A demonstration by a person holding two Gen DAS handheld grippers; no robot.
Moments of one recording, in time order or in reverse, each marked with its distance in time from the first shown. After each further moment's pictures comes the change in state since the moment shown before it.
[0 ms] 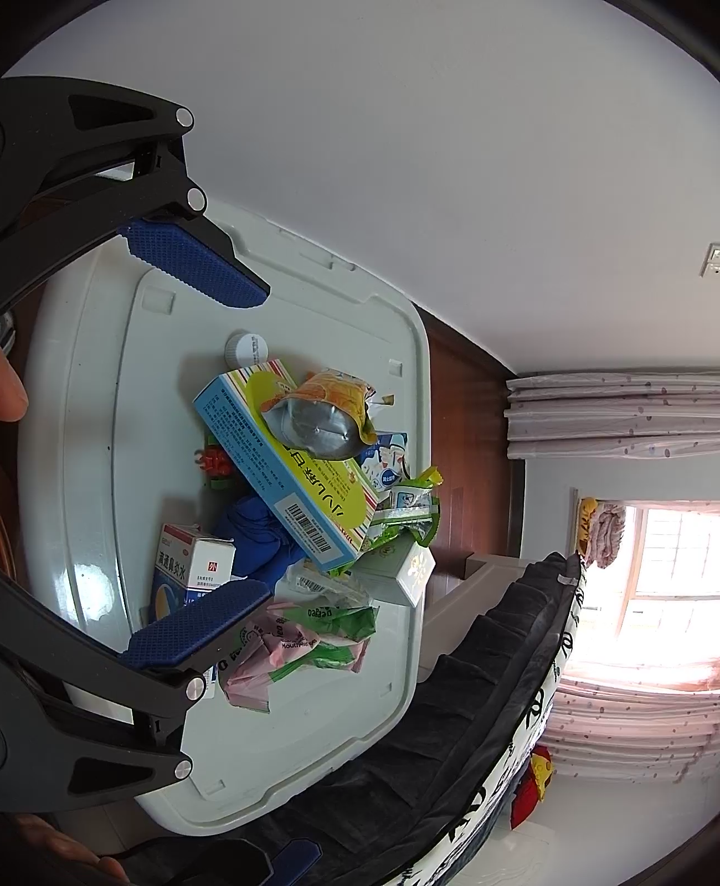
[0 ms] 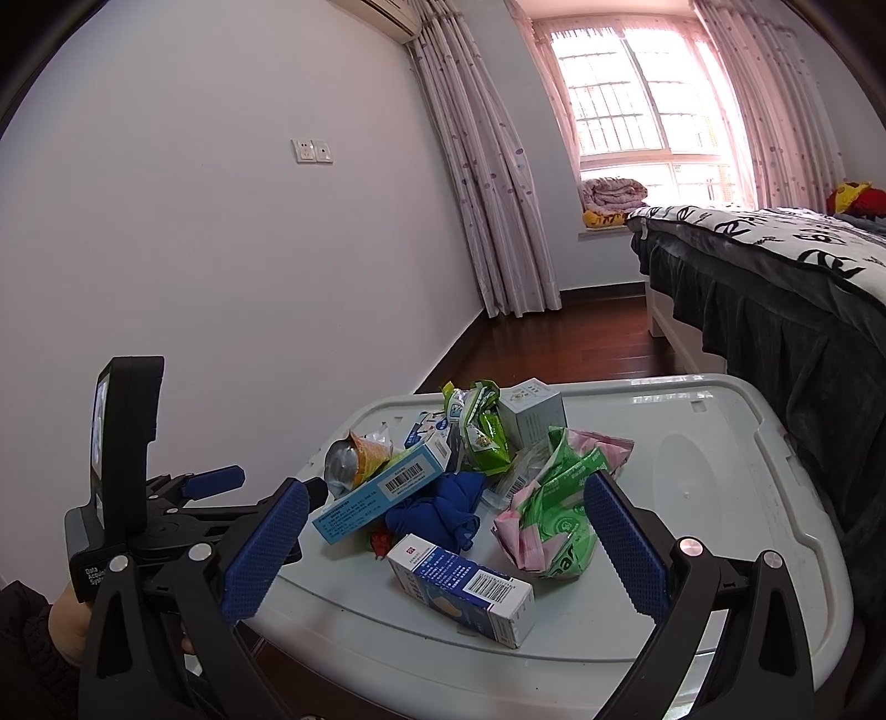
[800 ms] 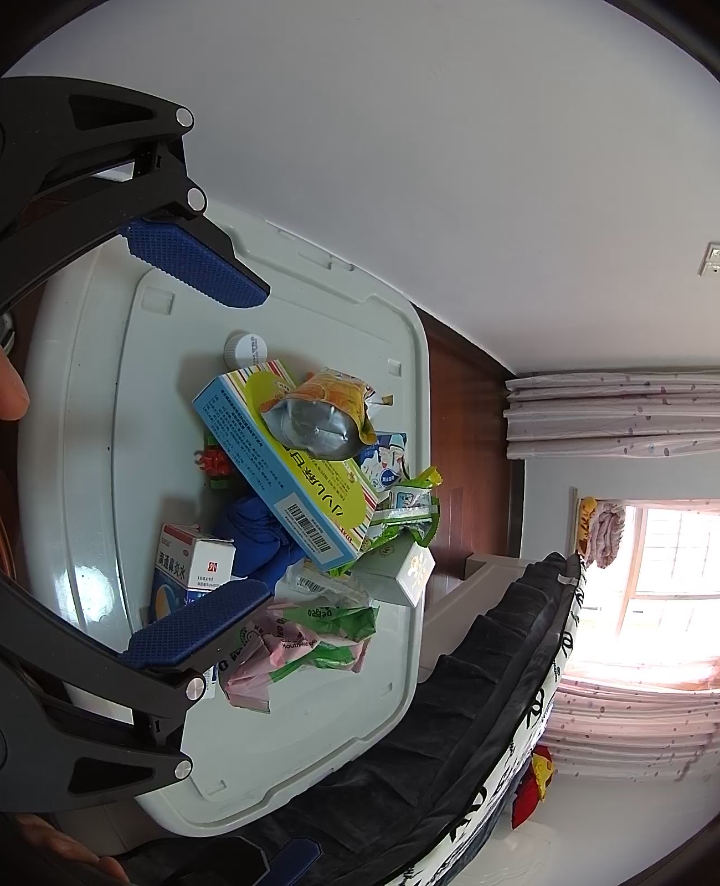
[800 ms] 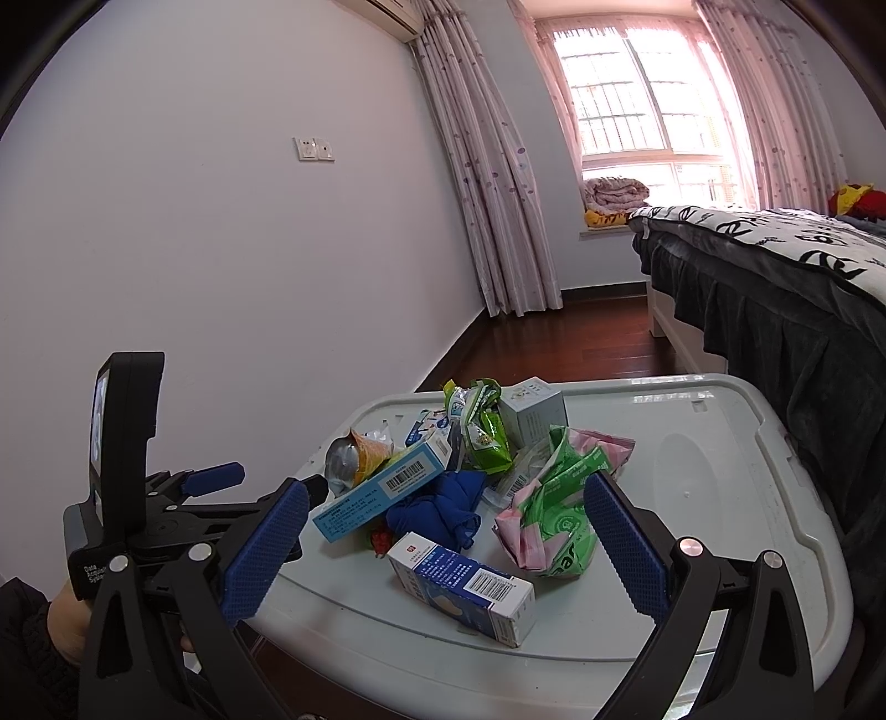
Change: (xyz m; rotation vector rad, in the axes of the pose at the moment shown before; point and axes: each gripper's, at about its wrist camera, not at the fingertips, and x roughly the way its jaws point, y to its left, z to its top) left arm 0.000 0.000 0.000 0.001 -0.001 0.001; right arm 0.002 0.001 -0.001 -0.004 0.003 0.002
